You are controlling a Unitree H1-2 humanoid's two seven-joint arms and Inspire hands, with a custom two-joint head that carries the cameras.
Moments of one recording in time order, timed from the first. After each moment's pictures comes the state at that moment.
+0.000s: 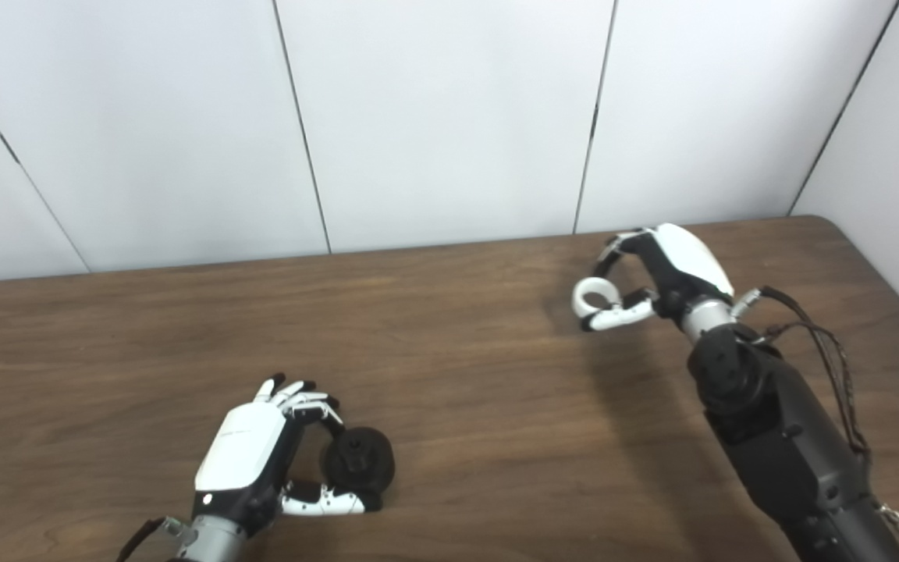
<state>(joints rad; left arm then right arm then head) -0.03 0.17 -0.35 -0.15 0.95 0.11 -0.02 -0.41 -0.53 0.18 -0.06 -0.53 0.39 0.18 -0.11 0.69</state>
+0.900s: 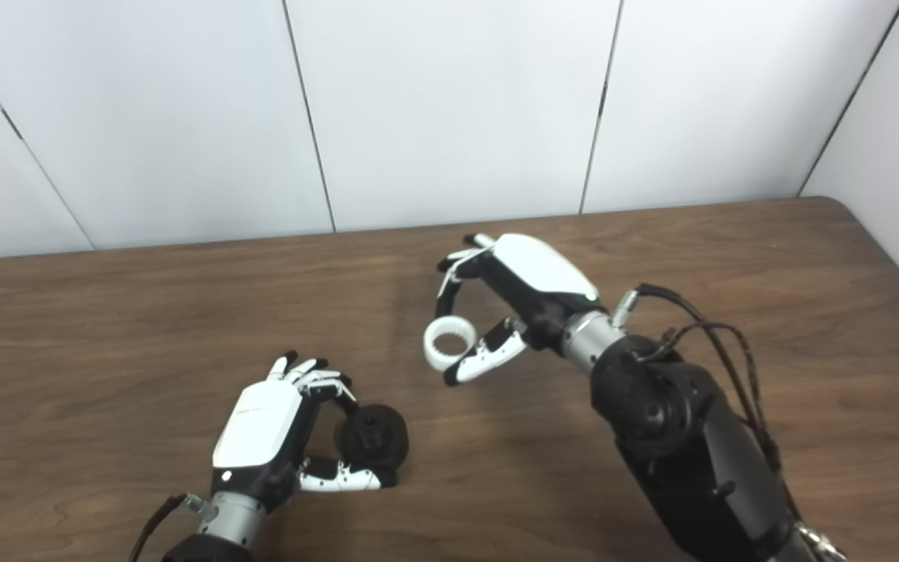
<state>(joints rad) -0.03 0.14 -0.38 -0.15 1.00 0.14 0.00 -0.39 -0.34 0.31 -0.45 -0.70 0.47 0.55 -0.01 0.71</state>
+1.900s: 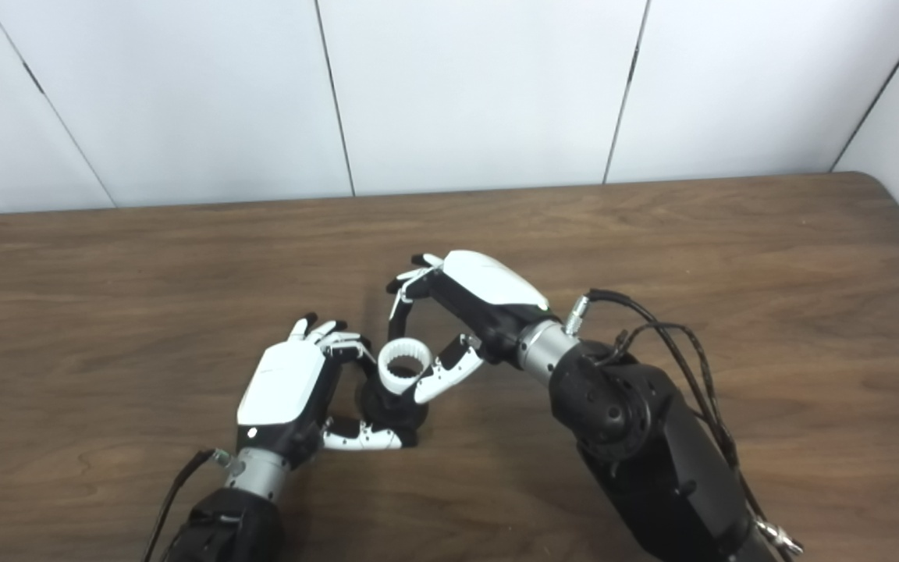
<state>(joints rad) -0.04 0.12 -0.40 -0.16 1.02 0.19 -0.01 -0.37 -0.25 0.41 -0.43 -0.69 0.46 0.59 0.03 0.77</state>
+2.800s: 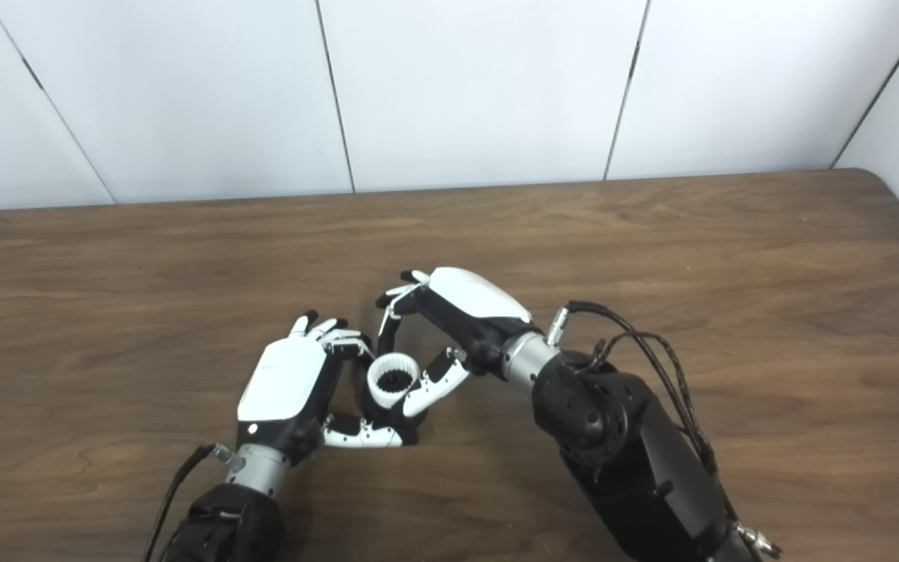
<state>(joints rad) -0.04 0.12 -0.40 -0.18 1.03 0.21 -0.04 -0.35 -0.22 0.42 -0.36 -0.69 0.42 0.56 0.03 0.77</state>
